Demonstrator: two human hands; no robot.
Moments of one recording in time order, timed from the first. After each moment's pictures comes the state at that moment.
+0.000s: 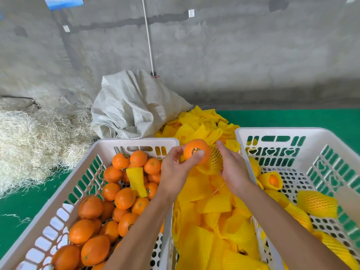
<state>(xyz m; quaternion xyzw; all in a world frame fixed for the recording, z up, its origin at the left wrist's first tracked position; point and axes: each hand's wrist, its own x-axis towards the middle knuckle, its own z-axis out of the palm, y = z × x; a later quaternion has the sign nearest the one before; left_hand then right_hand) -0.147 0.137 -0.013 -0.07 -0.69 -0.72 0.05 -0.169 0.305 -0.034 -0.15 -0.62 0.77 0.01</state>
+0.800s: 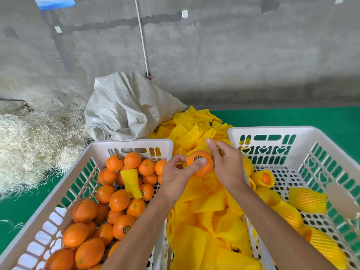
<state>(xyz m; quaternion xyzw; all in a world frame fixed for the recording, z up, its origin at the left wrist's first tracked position) -0.146 0.153 -0.025 -0.03 -0.69 -0.73 -0.01 -0.158 0.311 -0.020 0.04 -0.79 0.54 0.29</state>
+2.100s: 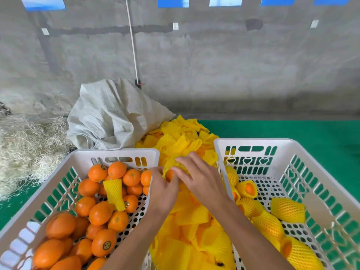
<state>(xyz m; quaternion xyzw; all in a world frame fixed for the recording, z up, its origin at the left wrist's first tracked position) -0.141 0.164 -0.033 0.02 -0.75 -0.66 0.05 -0.145 0.298 -0.012 0.23 -0.84 0.18 0.45</state>
